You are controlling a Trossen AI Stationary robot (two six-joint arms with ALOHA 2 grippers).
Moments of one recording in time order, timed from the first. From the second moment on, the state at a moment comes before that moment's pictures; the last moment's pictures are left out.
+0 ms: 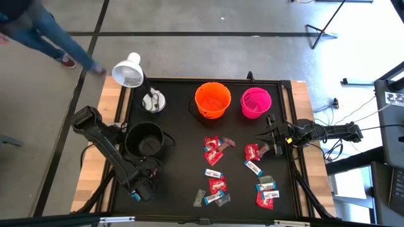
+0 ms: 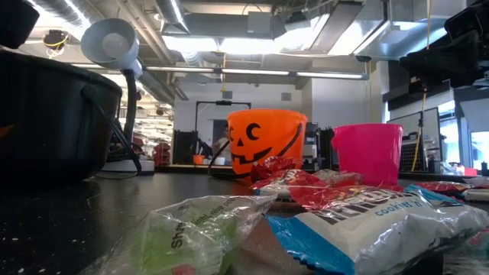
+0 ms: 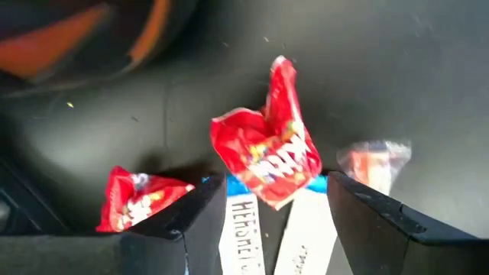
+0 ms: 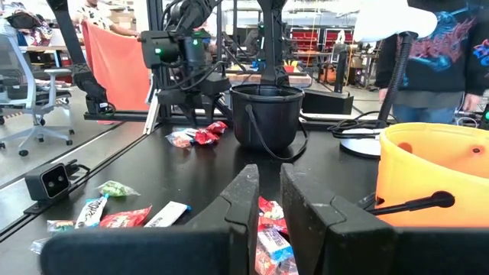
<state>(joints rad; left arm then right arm) -0.81 1.67 1.09 -1.04 -0.10 -1.81 0.12 0.00 0.01 0.02 -0.04 -0.02</state>
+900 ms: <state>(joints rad) -0.80 1.76 1.09 -1.00 -0.06 -1.85 0.12 0.00 0.01 0.02 -0.04 -0.02</state>
